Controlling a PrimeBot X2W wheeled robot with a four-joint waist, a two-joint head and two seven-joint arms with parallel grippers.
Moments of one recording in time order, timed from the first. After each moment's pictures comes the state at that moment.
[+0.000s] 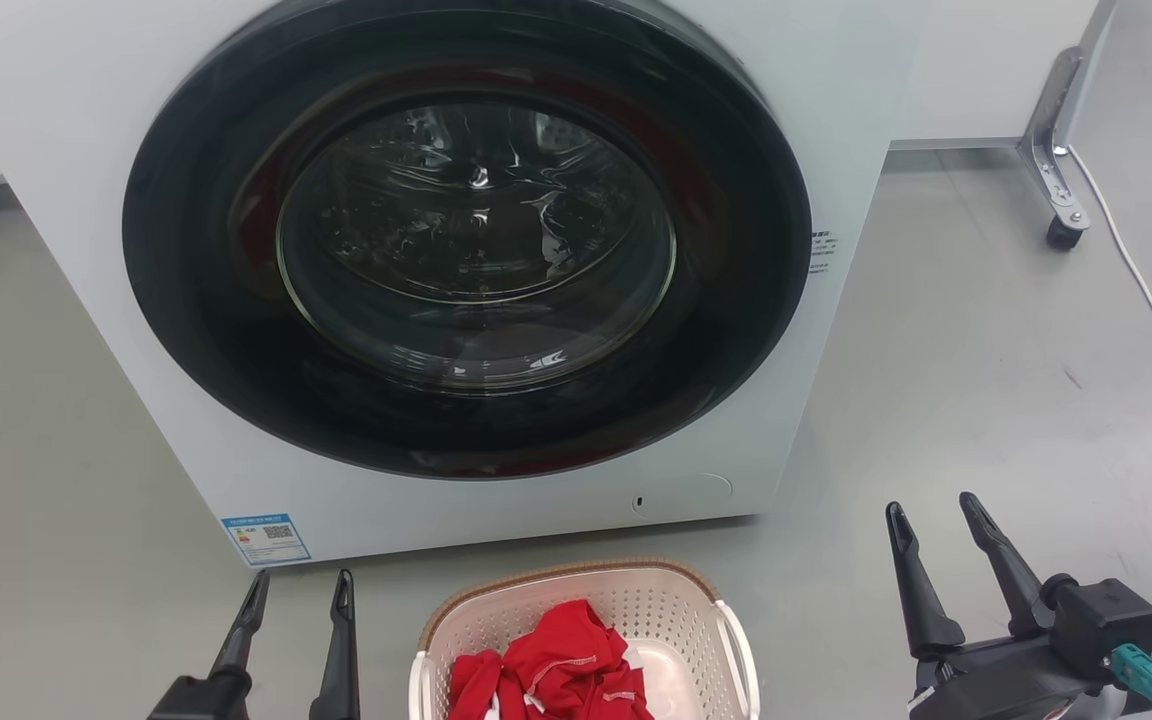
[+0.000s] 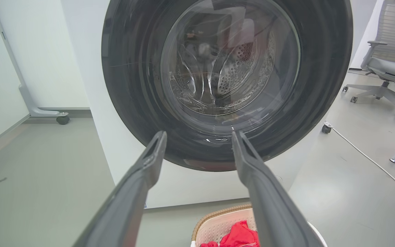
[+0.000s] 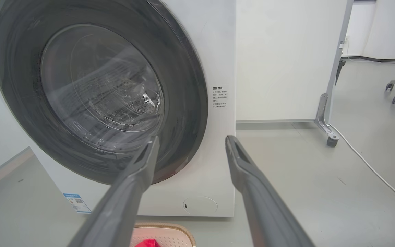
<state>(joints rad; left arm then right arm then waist) 0.06 0.17 -0.23 0.08 -0.33 0.12 -0.20 -0.10 -0.32 0.42 0.12 0.49 -0.12 -0.25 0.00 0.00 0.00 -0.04</state>
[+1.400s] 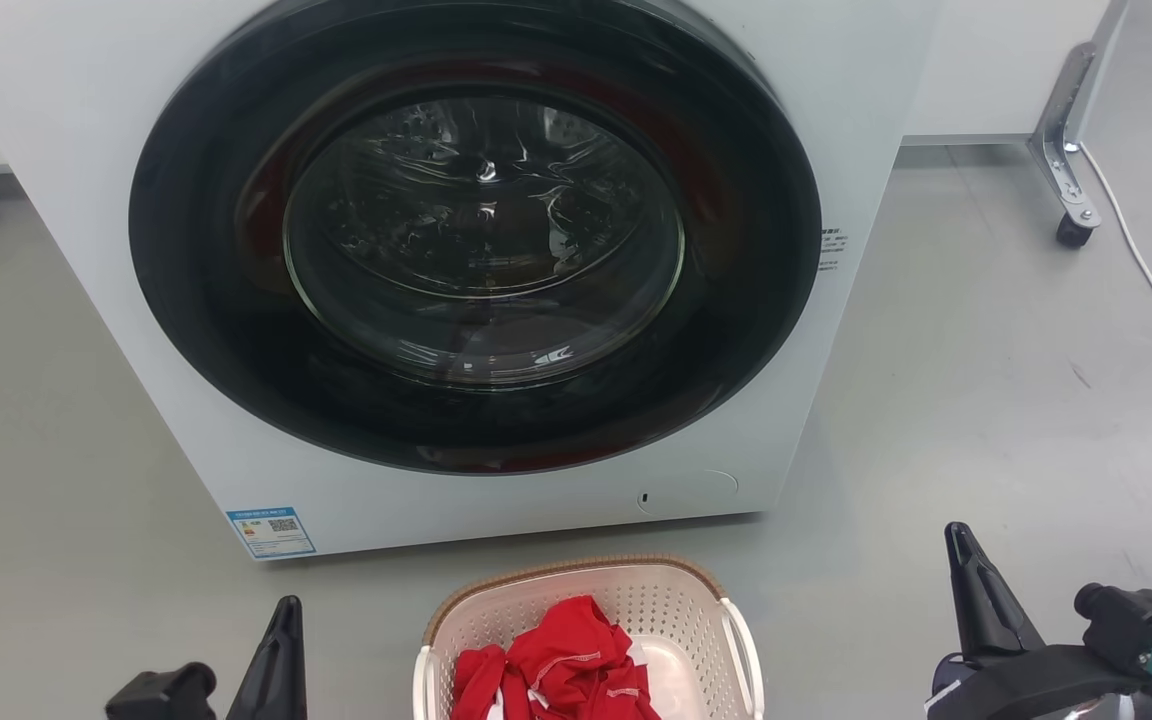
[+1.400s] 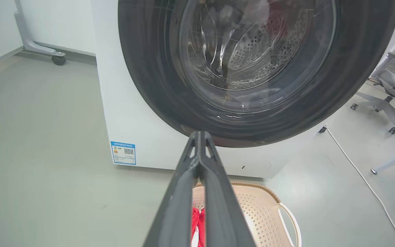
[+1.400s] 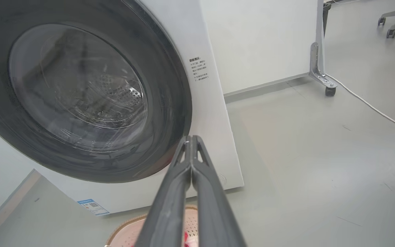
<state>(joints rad) 0.08 0.12 -0.16 0.10 -0.47 0.09 -0.08 -0.06 -0.26 0.32 0.16 0.62 -0.09 -0.18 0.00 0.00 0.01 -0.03</state>
